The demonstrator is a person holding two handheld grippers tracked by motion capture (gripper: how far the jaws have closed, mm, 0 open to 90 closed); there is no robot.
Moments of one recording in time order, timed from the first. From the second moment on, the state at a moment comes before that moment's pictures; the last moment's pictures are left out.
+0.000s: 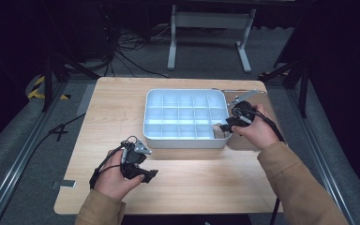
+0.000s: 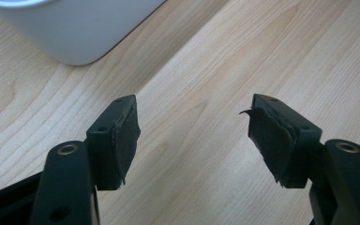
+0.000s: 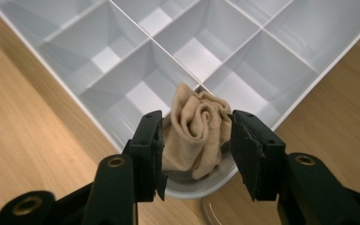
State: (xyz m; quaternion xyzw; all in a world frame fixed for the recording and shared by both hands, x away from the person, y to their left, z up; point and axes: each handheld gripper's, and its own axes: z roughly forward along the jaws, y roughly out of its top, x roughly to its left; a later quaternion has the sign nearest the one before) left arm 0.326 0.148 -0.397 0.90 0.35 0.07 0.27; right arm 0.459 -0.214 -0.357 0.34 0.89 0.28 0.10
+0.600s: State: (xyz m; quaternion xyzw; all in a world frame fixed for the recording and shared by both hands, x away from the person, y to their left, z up) left arm 0.319 0.146 -0.390 0.89 0.34 0.08 0.29; right arm 0.410 -0.239 -0.343 0.28 0.88 0.37 0.09
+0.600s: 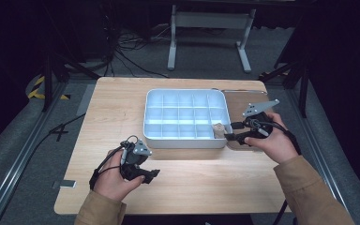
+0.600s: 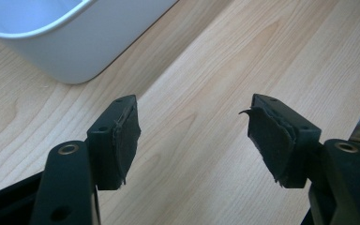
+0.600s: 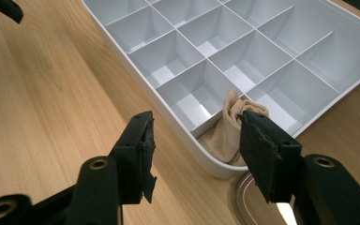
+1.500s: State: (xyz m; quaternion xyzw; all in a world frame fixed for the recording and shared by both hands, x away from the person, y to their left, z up) left arm 0.320 0.146 -0.391 0.90 0.33 0.08 0.29; right arm 0.363 -0.244 -0.411 0.27 0.87 0.41 0.04
